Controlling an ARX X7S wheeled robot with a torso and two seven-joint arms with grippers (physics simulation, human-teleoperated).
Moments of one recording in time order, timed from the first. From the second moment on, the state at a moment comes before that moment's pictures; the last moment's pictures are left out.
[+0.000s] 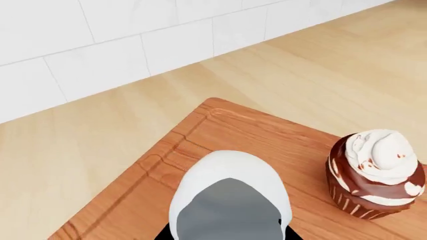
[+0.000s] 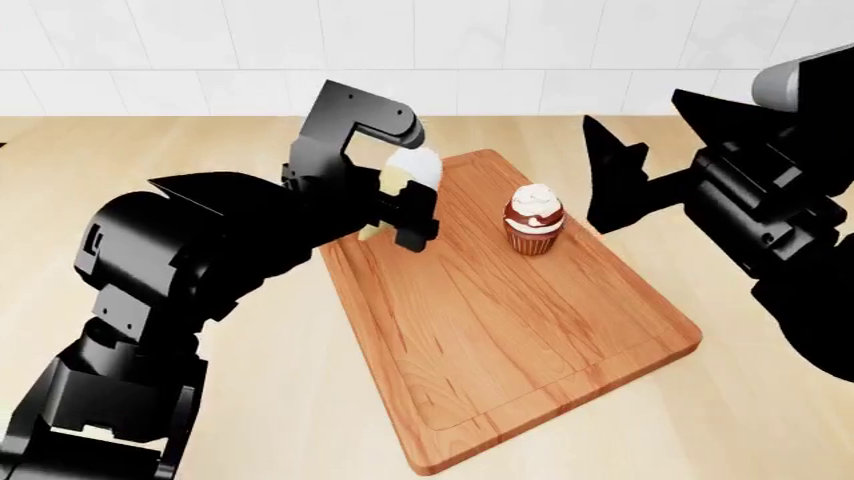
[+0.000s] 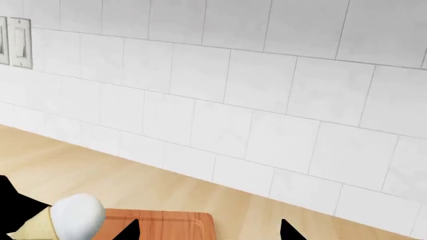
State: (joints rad) left arm -1.15 -0.20 0.41 -0.13 -0.62 -1.19 0.08; right arm 0.88 0.78 -0.20 -0.44 1.10 0.84 0.26
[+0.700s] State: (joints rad) left arm -1.17 -0.21 0.41 -0.10 -0.65 -1.20 0.07; right arm 0.86 0.78 -0.19 -0.45 1.11 0.83 0.27
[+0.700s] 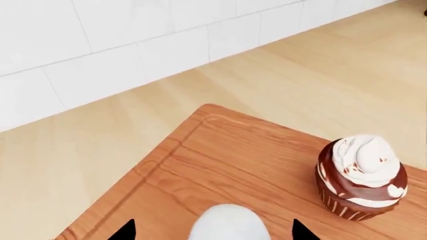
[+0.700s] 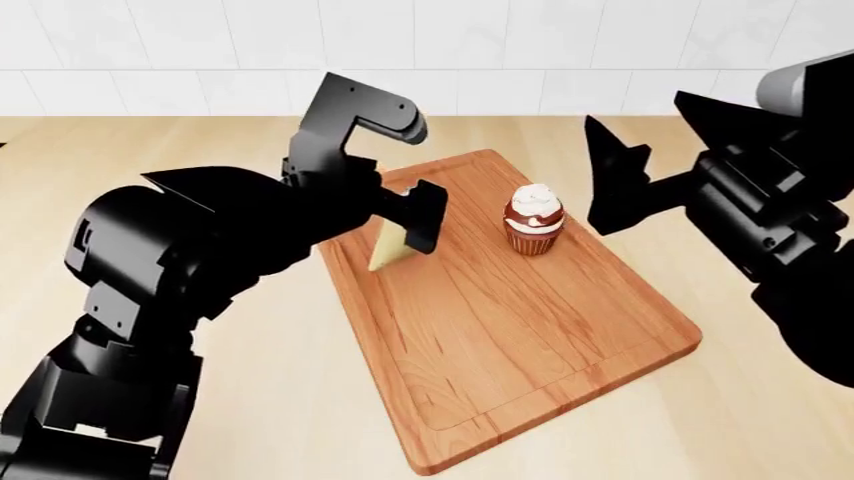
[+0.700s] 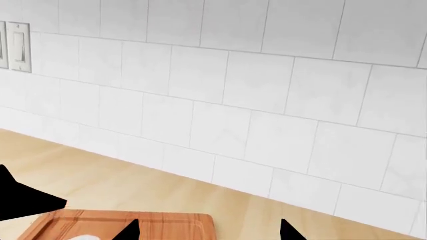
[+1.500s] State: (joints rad) left arm -1.26 -0.32 0.15 0.10 -0.82 -1.36 -0.02; right arm 0.96 0.90 -0.09 -0.61 1.37 0.96 0.46
